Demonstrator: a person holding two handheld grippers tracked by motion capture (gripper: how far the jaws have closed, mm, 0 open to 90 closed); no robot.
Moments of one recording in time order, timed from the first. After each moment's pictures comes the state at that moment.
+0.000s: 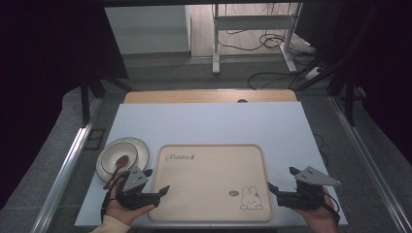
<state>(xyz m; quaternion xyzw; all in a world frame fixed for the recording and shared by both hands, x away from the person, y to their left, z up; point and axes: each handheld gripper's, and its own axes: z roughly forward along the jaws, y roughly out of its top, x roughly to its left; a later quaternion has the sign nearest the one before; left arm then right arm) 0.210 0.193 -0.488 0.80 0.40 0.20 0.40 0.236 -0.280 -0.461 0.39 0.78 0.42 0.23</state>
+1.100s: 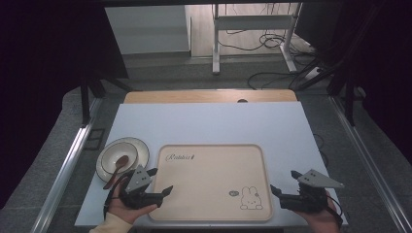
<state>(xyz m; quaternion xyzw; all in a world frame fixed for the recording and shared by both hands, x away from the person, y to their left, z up) 0.211 0.186 -0.483 0.82 0.36 0.19 0.41 0.229 -0.287 -0.462 0.40 0.79 0.41 0.22</state>
